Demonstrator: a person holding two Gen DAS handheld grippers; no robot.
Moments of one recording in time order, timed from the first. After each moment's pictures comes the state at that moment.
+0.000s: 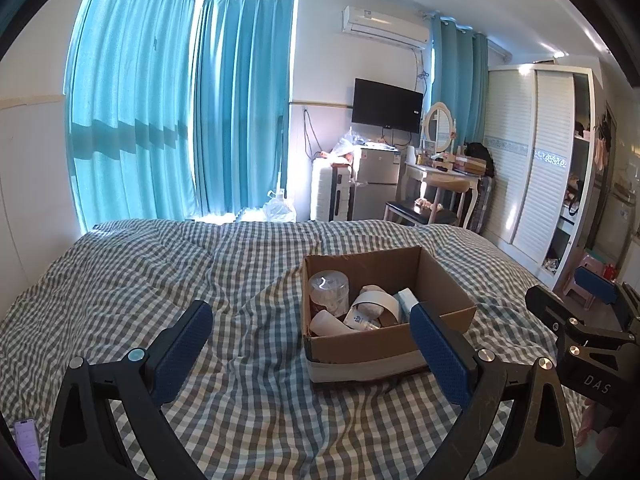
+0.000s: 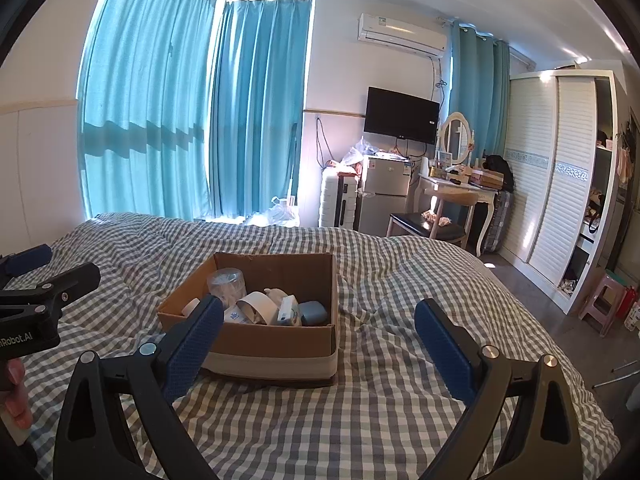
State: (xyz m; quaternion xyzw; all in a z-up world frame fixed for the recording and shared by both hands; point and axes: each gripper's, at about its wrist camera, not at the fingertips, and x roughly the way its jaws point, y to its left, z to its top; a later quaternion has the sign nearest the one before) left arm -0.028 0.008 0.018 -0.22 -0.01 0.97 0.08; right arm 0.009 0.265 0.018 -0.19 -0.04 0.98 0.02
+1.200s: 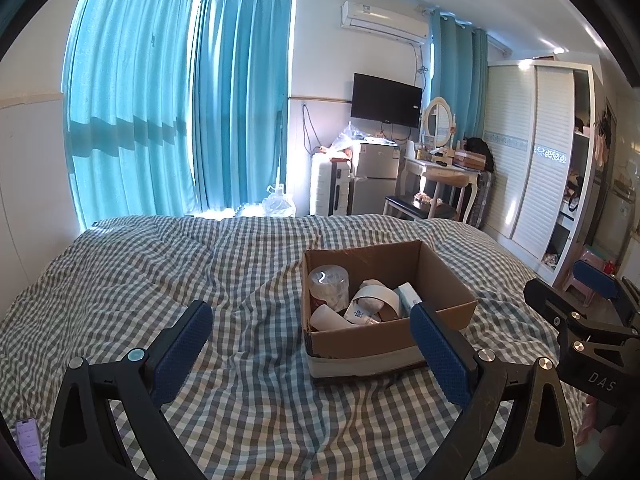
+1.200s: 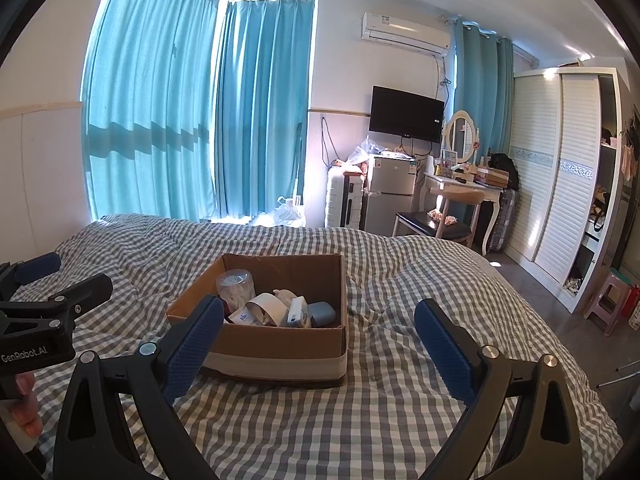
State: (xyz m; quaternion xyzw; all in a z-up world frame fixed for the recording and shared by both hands) left arm -0.028 0.008 0.017 -0.23 -0.01 0.97 0.08; right arm 0.007 0.256 0.020 -0.19 -0.03 0.98 0.01
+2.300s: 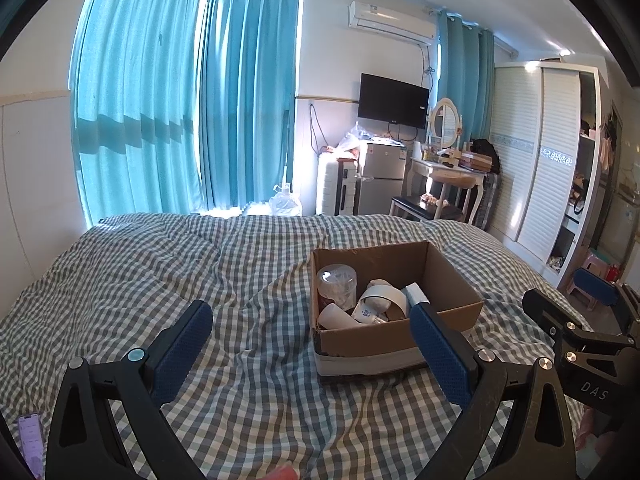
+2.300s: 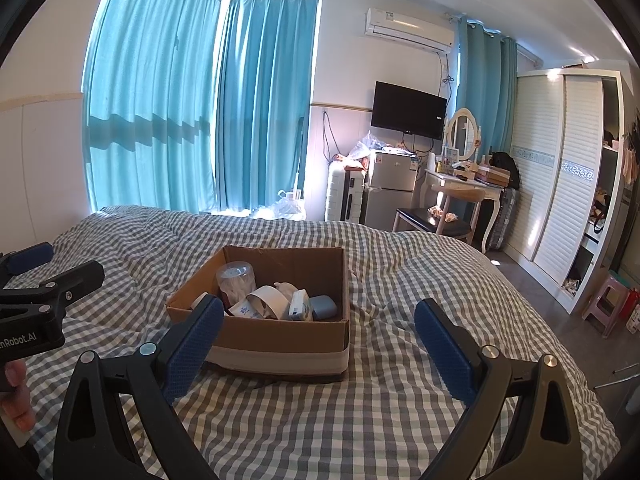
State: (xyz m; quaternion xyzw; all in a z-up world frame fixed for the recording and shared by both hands) left arm -0.026 0.005 0.017 -0.23 -0.01 0.97 0.06; right arm 0.002 0.248 0.012 -0.20 -0.04 0.98 0.01
